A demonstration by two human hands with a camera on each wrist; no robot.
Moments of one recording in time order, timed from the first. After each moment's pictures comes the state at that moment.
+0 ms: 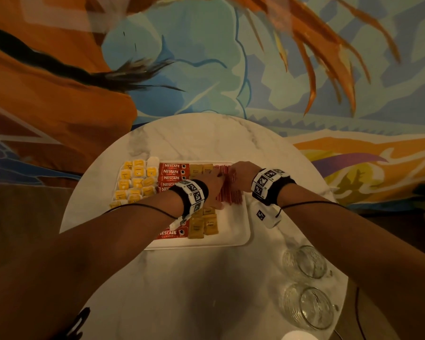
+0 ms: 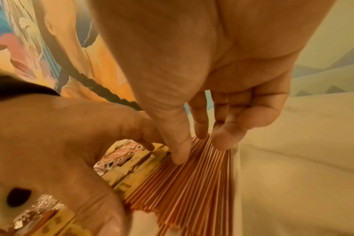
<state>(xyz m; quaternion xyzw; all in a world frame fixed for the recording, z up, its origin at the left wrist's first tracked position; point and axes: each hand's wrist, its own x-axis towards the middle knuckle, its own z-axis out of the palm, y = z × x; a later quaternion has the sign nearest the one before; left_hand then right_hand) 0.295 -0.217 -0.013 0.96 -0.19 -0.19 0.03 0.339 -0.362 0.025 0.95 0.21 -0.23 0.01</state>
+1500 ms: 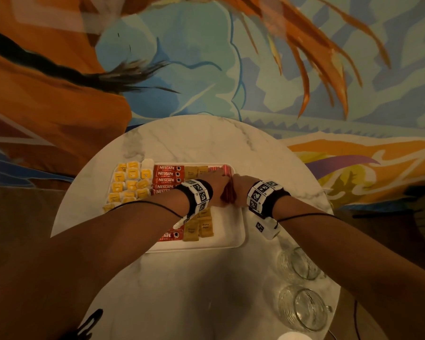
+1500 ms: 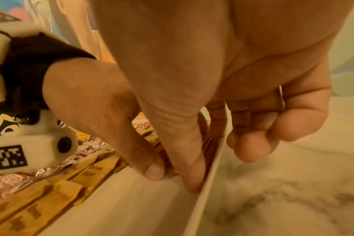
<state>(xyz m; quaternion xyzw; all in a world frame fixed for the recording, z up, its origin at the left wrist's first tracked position) 0.305 -0.238 -0.013 0.96 -0.19 -0.16 0.09 0.320 -0.379 0.004 0.95 0.17 -0.25 0.02</state>
